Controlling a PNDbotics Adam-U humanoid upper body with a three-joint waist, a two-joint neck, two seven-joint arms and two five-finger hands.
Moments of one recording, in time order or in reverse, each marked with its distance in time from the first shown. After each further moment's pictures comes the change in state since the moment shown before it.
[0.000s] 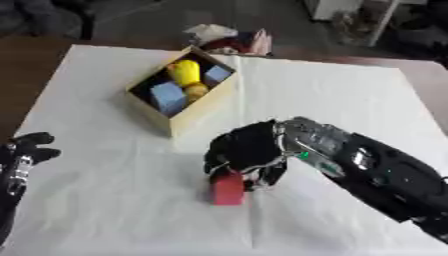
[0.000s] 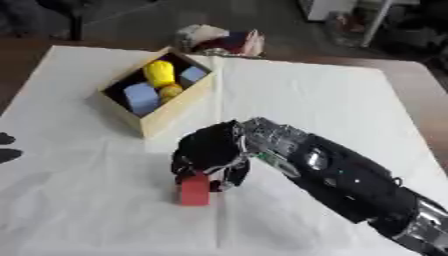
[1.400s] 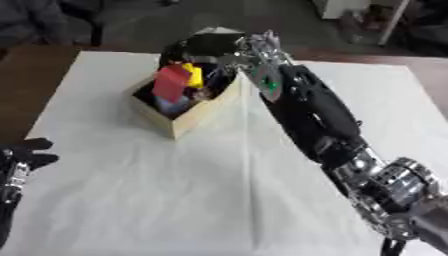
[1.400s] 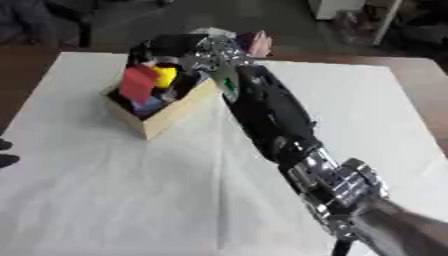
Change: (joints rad) left arm -0.014 -0.017 -0.030 -0.001 0.014 0.000 -0.035; right arm -0.403 0.422 -0.537 0.641 0.097 0.256 0.017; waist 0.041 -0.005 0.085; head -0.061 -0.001
